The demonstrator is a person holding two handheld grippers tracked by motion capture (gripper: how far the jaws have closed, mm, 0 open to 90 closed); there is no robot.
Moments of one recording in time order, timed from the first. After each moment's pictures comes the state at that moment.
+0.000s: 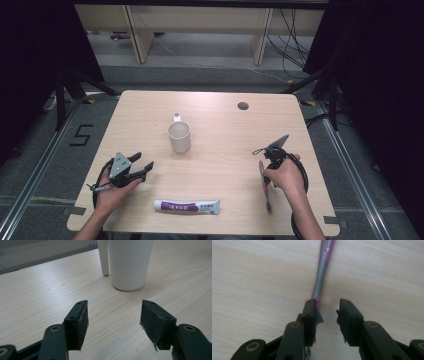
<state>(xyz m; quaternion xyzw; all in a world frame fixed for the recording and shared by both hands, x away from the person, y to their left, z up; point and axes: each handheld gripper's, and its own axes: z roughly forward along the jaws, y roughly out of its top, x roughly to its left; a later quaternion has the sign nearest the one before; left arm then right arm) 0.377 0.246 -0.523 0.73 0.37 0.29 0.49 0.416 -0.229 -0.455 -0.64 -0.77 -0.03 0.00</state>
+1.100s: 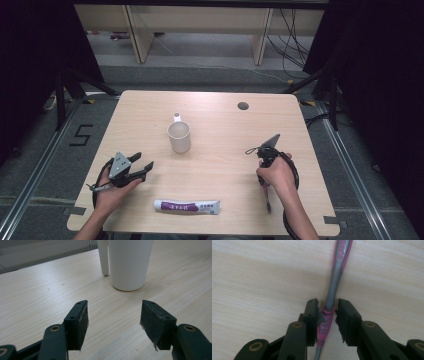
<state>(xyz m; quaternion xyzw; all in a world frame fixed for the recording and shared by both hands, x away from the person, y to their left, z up) 0.377 0.246 -0.523 0.73 0.38 0.29 0.49 0.428 -0.213 -0.467 -0.65 -0.76 -0.01 0.02</state>
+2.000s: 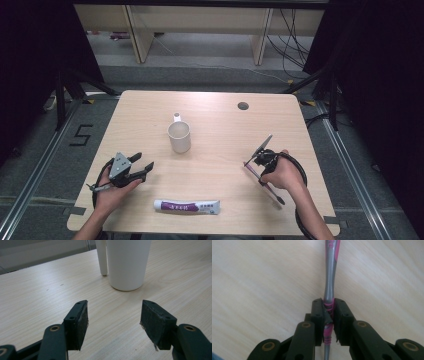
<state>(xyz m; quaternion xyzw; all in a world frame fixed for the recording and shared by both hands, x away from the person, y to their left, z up) 0.377 0.246 -0.523 0.73 0.37 0.29 0.49 0.414 -0.213 -0.453 -0.42 -0.90 -0.04 -0.01</state>
